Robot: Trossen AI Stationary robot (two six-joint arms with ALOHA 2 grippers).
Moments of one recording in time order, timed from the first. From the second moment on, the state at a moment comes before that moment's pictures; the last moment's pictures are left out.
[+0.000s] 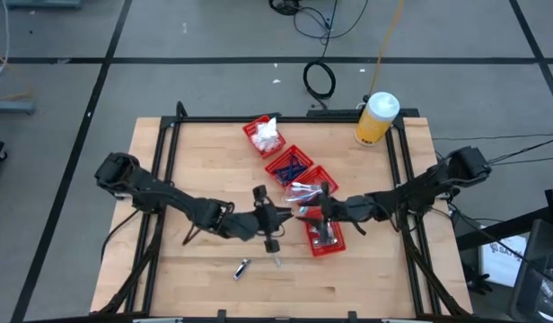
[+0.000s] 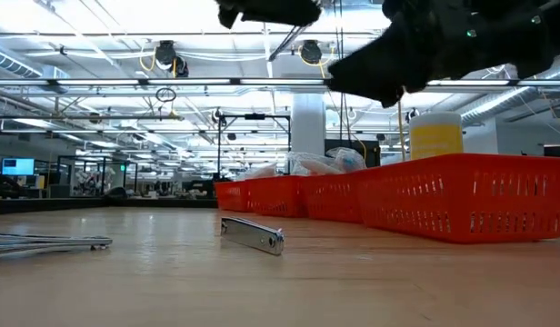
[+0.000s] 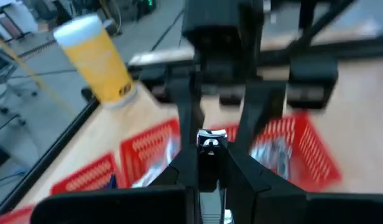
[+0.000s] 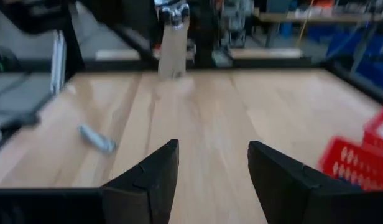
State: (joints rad) left arm -0.38 1.68 1.15 0.09 -0.64 -0.03; right arm 0.29 1.46 0.50 0.75 0.34 0.09
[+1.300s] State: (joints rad) left arm -0.25 1.71 1.15 0.36 -0.26 0.06; right arm 0.24 1.54 0.50 1.15 0.10 -0.02
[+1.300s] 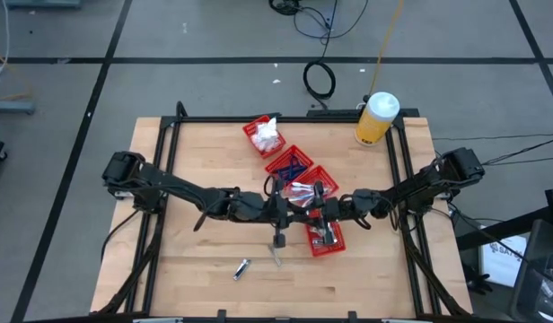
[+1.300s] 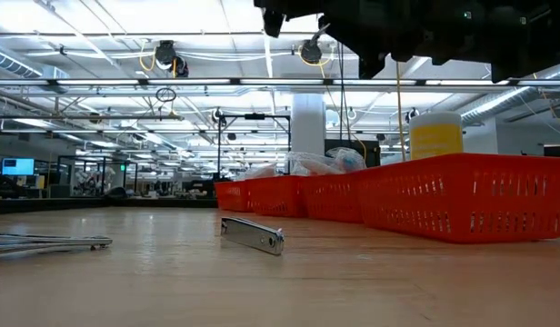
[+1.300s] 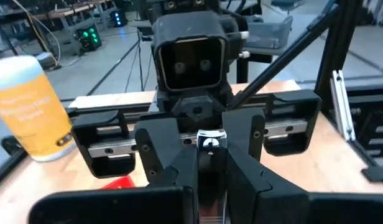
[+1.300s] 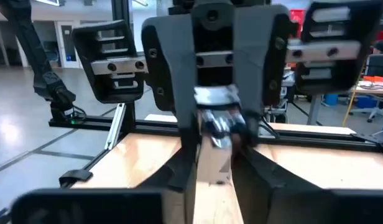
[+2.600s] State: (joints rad) left arm -0.33 1.74 1.12 -0.26 -0.44 -0.38; right arm 0.36 1.25 0.51 0.05 -0.08 0.54
